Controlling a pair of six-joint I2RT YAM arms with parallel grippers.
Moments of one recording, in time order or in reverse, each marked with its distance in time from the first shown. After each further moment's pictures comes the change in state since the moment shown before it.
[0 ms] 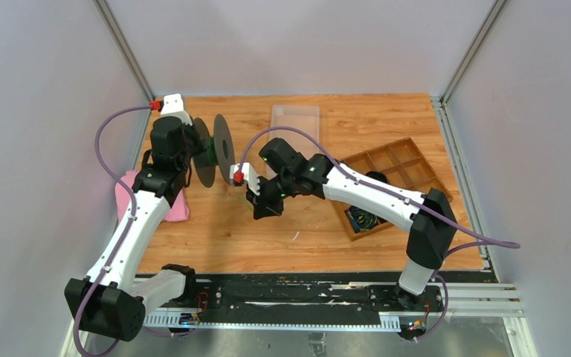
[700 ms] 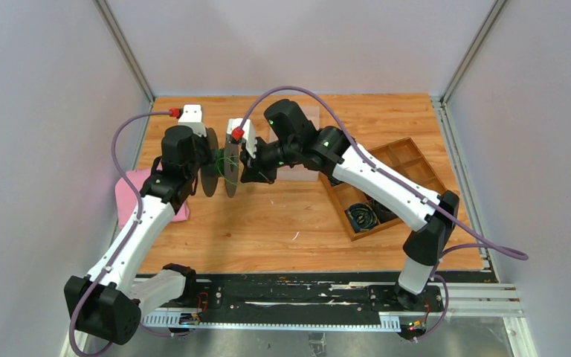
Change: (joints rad) left arm -0.063 -0.016 -0.084 0.028 0.032 0.109; right arm -0.043 0.008 0.343 -0.073 0.045 0.062
